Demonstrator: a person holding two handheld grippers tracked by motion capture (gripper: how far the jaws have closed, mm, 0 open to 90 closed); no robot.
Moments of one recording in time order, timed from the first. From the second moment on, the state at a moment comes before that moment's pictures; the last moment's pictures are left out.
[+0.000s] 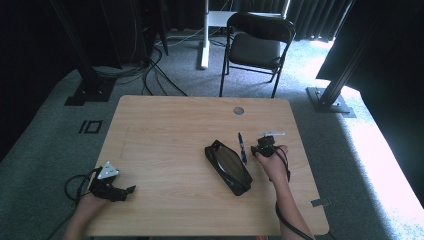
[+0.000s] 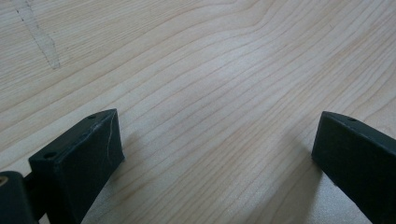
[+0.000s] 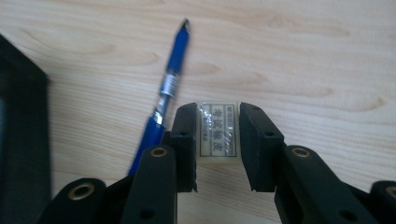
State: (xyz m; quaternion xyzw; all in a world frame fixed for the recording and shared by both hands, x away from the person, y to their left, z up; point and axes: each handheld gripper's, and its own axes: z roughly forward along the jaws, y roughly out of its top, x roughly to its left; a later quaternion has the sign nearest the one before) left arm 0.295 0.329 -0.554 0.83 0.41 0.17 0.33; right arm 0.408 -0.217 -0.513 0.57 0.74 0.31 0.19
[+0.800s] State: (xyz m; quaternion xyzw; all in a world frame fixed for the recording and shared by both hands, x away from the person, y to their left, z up) left arm 0.296 0.329 -0.554 0.83 0.41 0.17 0.33; right arm 0.383 -0.182 -0.451 0.48 0.77 0.37 0.20
